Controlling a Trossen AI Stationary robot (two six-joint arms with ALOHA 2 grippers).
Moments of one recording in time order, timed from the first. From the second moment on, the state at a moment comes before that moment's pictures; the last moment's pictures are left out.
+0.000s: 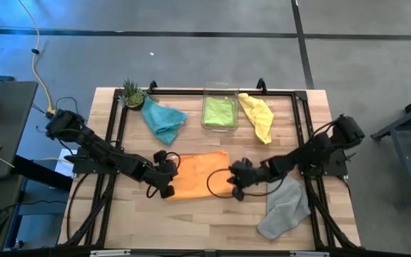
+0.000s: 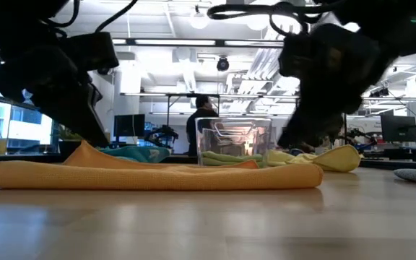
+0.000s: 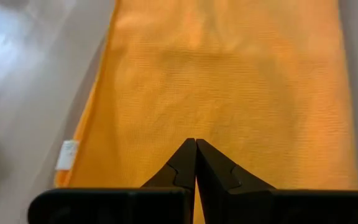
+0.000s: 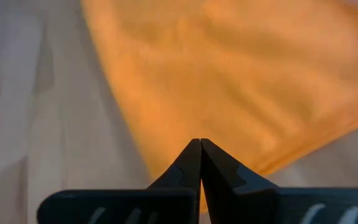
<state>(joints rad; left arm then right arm) -0.32 1.46 0.62 -0.19 -0.44 -0.56 0.35 1.62 0.70 0.13 0.23 0.71</state>
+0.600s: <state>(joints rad) -0.37 1.43 0.62 -0.24 -0.48 -0.67 0.40 1.62 0.70 0.03 0.28 1.15</state>
